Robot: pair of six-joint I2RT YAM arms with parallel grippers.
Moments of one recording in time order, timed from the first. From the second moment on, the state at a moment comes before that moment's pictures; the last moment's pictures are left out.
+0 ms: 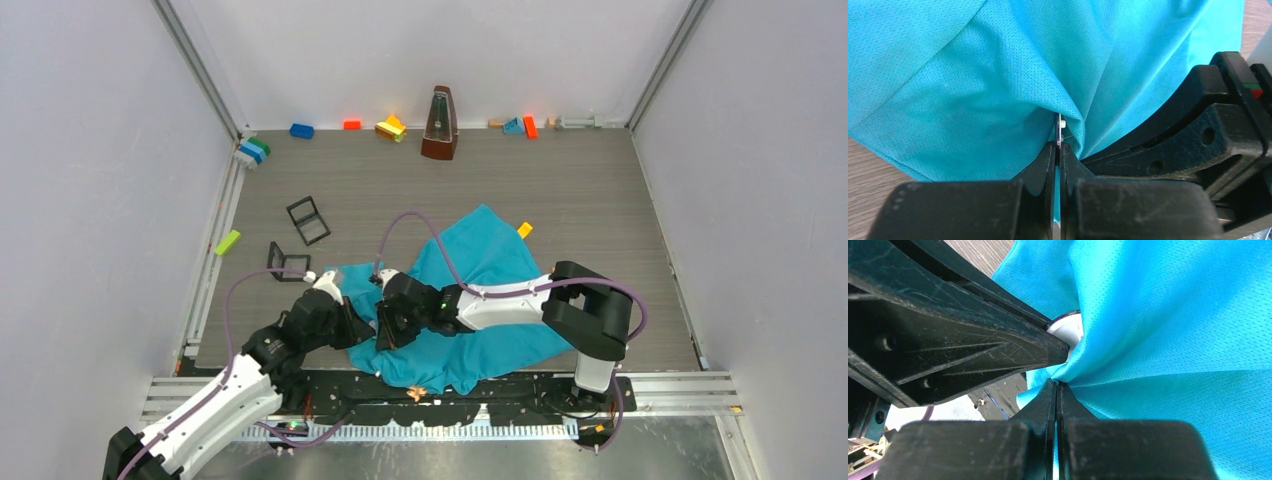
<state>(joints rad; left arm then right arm) -0.66 0.52 0.23 -0.44 0.09 -0.84 1.20 1.79 1.00 0.01 -0.19 0.73</state>
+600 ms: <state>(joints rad) -0.66 0.50 0.17 -0.31 0.11 -0.94 1.20 1.79 0.97 0.08 -0.26 0.73</state>
